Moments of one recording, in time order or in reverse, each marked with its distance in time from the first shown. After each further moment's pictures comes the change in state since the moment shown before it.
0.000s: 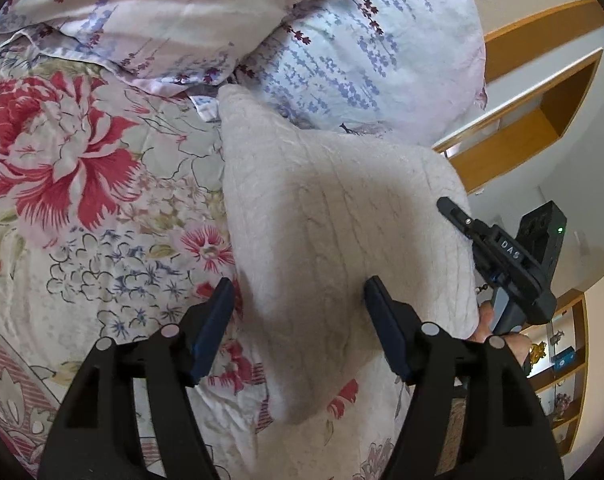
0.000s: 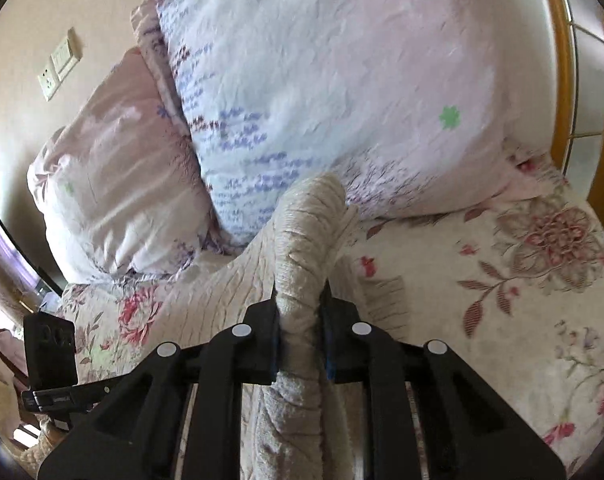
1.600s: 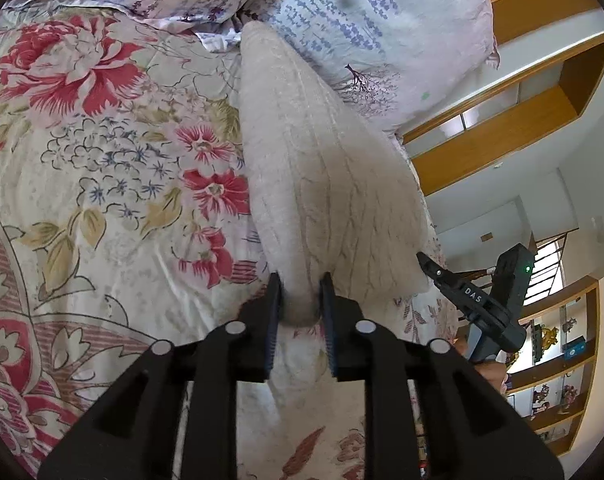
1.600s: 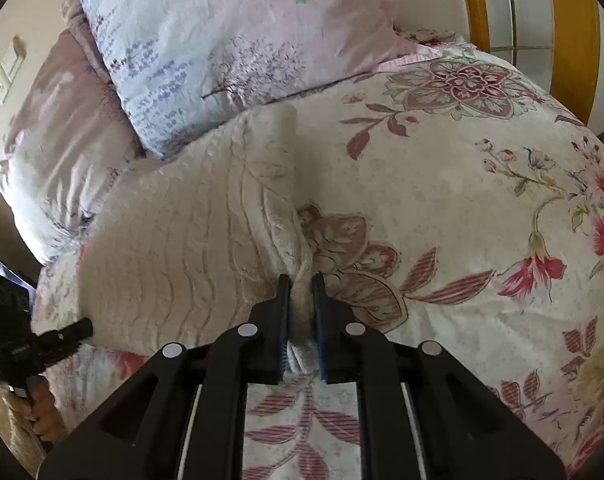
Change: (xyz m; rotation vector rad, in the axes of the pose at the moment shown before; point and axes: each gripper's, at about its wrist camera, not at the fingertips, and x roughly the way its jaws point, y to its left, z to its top) left arm 0.002 -0.017 -0.049 -0.016 0.106 0.073; right arm -0.022 -0.081 -0.091 0.216 0.166 -0.060
